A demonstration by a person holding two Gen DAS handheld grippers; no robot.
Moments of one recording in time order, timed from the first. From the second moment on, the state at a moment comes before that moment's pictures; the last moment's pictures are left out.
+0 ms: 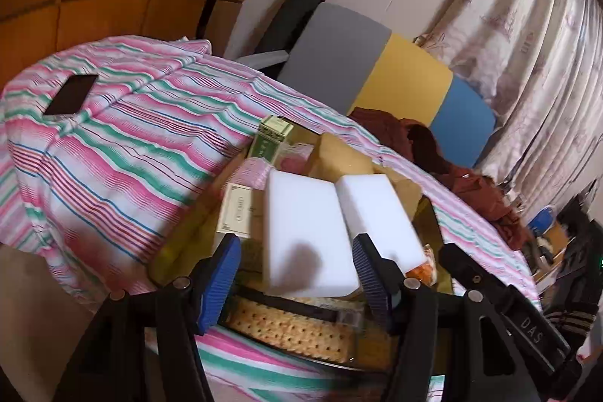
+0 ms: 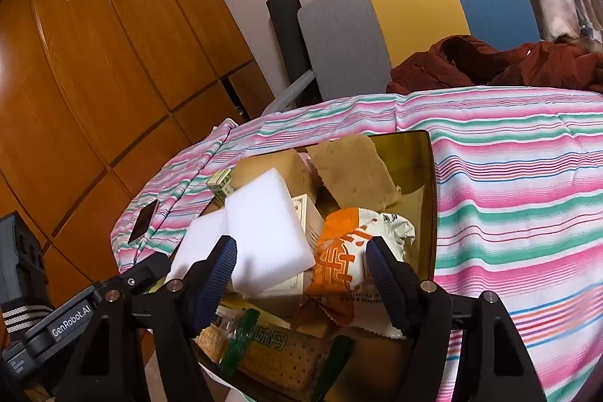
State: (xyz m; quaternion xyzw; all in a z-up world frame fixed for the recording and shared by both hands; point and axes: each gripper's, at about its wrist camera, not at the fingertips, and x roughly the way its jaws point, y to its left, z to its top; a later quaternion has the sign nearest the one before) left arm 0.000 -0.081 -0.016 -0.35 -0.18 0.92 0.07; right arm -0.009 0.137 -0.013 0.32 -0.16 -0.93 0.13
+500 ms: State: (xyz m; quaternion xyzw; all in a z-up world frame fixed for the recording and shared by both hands) left arm 0.040 -0.084 0.016 -0.34 -0.14 0.93 0.00; right arm 0.024 0.117 0.021 0.31 -0.07 -0.94 0.12
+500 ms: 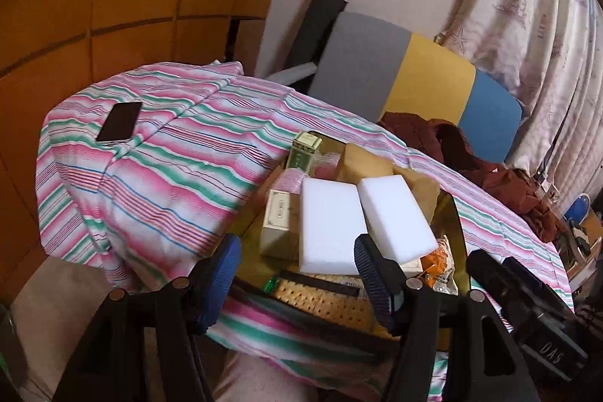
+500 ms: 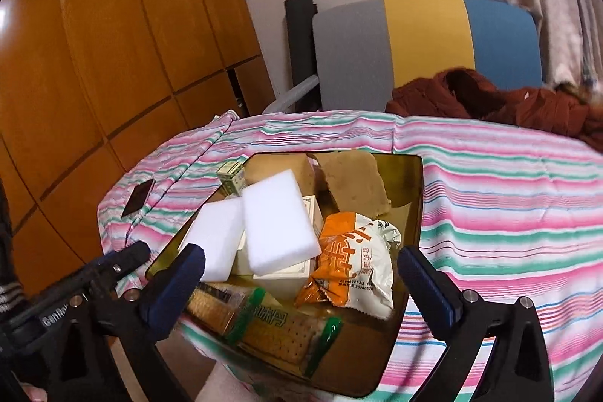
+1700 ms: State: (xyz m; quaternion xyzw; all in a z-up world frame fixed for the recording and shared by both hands) left arm 0.084 -0.062 0.040 -0.36 -0.05 0.93 -0.06; right arm 0.073 0.103 0.050 0.30 -0.02 -0.95 0.07
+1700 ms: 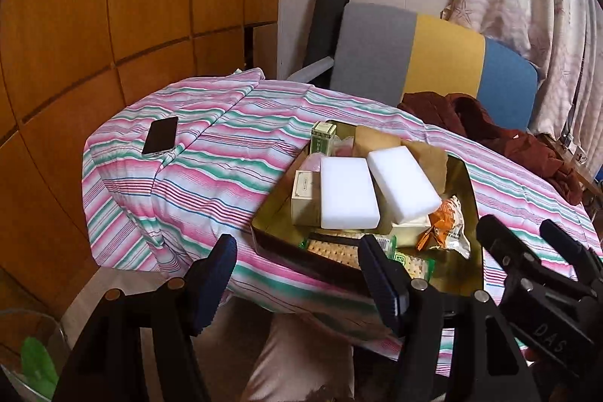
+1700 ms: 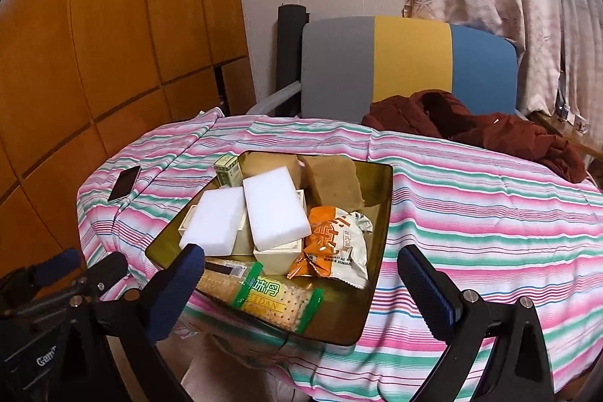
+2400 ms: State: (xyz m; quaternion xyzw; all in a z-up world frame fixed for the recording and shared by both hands) left arm 0.087 -0.057 0.040 -0.35 -0.03 0.93 -0.06; right arm 0.073 0.106 0.047 0.30 -0.02 -0.95 0.07
